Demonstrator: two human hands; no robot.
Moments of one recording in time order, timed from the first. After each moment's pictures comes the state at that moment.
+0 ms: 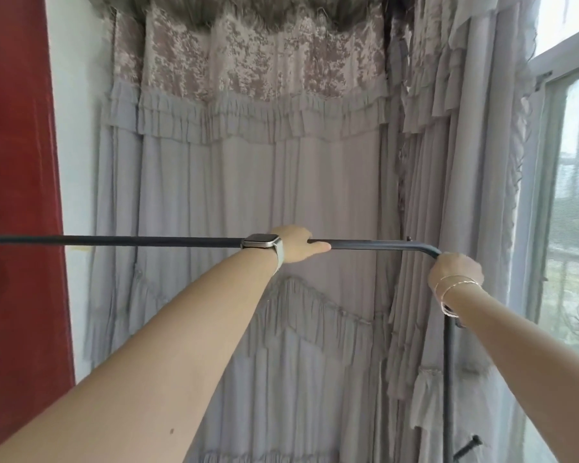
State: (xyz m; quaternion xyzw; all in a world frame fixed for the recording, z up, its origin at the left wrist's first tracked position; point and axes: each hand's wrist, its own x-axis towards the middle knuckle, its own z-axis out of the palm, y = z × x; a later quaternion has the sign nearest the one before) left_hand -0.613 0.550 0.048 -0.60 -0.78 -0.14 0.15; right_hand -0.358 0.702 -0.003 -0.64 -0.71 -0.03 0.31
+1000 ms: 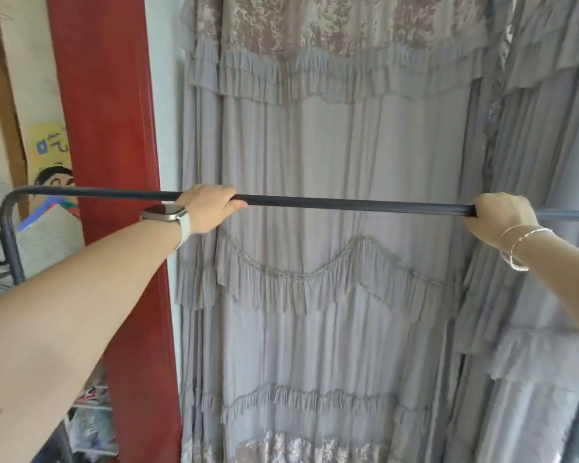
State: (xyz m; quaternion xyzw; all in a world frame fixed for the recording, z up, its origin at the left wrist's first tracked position) left_hand -0.844 0.258 0.025 -0.53 -0.79 -0.11 0.31; right_hand -0.461 0.556 0.018 -0.49 -0.80 -0.23 0.27
